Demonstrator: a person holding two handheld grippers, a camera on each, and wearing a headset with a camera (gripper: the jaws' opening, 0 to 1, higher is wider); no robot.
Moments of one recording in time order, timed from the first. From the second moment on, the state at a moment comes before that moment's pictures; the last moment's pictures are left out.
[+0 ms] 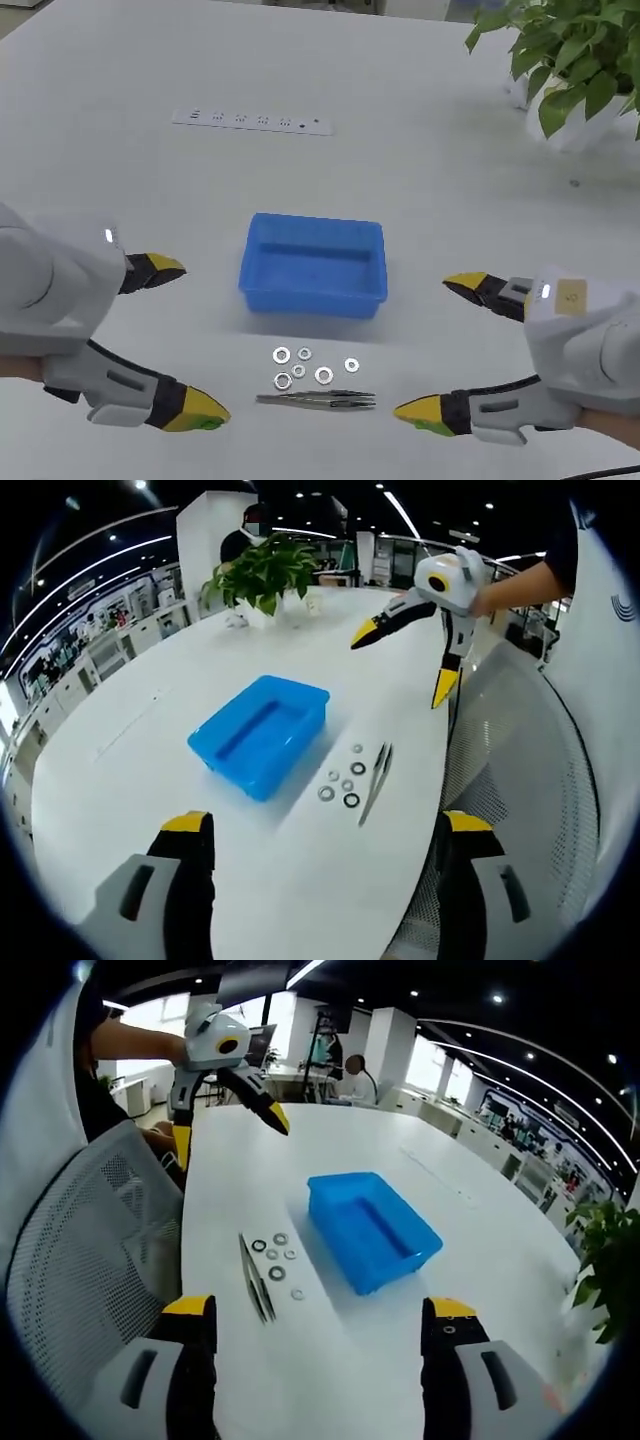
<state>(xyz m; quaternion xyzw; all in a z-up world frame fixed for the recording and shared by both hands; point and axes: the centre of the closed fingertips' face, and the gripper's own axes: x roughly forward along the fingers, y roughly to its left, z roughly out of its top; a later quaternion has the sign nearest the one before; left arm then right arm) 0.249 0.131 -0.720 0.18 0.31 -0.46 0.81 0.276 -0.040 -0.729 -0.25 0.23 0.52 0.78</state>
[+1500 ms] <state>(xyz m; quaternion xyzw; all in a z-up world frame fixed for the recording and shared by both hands) 0.230 0.107 -0.761 0.09 0.39 -0.47 0.78 0.259 -0.009 -0.760 -0.21 0.29 0.54 0.76</state>
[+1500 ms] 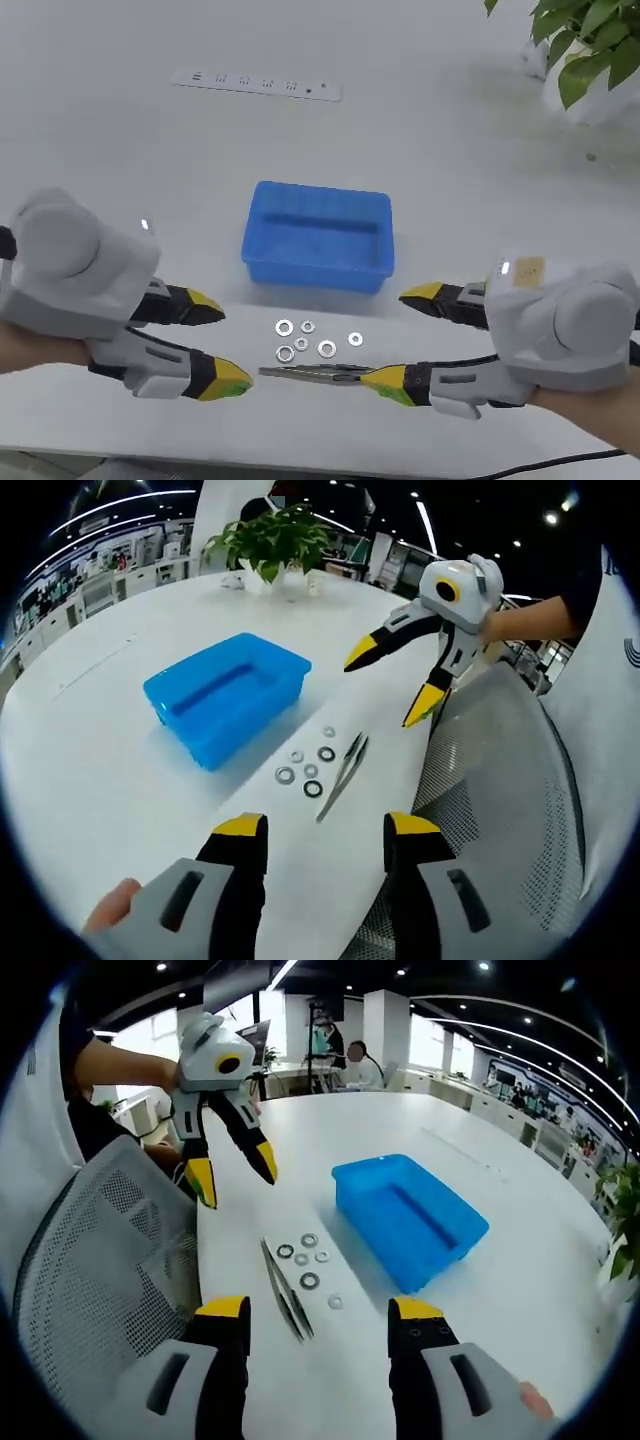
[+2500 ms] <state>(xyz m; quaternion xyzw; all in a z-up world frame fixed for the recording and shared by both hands) 0.221 0.089 -0.787 0.11 0.40 -0.51 0.76 0.236 0.015 -0.787 -0.23 0.31 0.59 0.71</state>
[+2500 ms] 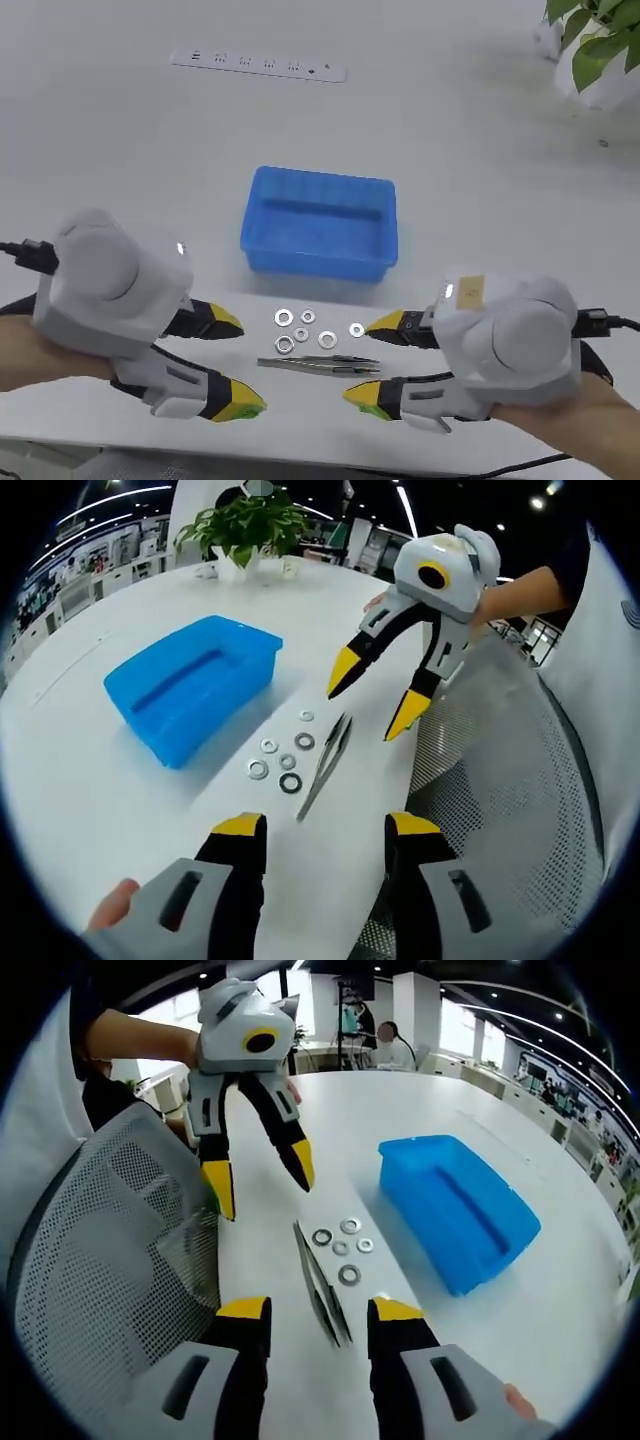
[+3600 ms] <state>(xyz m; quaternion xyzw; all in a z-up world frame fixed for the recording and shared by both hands) 0.232 0.079 -0.808 0.13 0.40 -0.51 0.74 0.240 0.029 -0.812 -0.25 0.34 0.61 0.67</state>
